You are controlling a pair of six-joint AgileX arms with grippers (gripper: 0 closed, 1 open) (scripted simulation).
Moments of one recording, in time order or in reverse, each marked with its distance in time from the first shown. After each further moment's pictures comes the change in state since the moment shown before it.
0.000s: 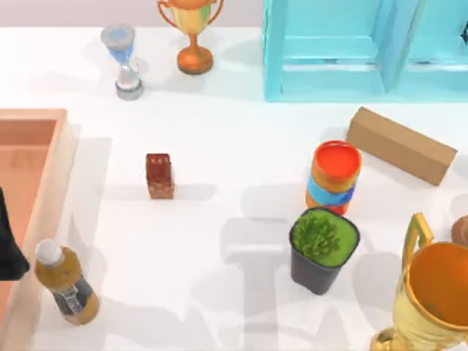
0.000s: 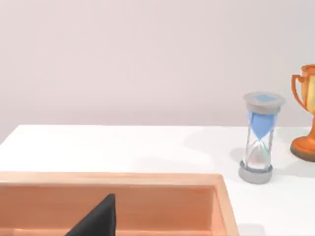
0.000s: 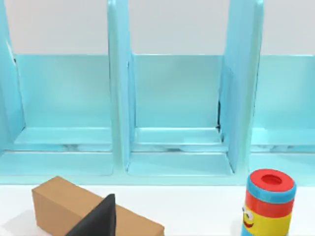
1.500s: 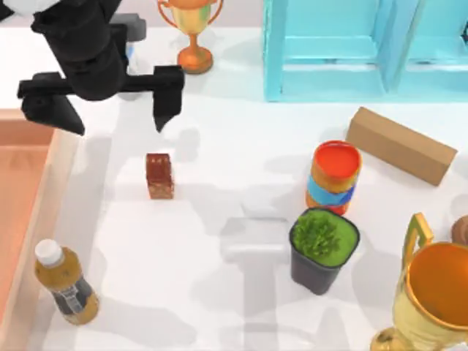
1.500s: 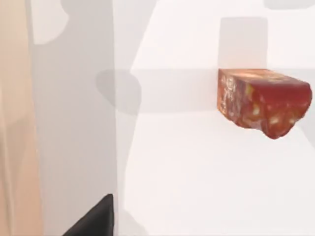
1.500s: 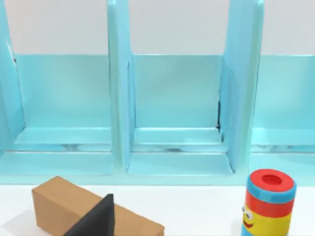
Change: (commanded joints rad) left arm -0.365 1.911 1.683 -1.178 -0.001 -0.341; right arm 0.000 0.000 0.000 0.000 0.000 0.000
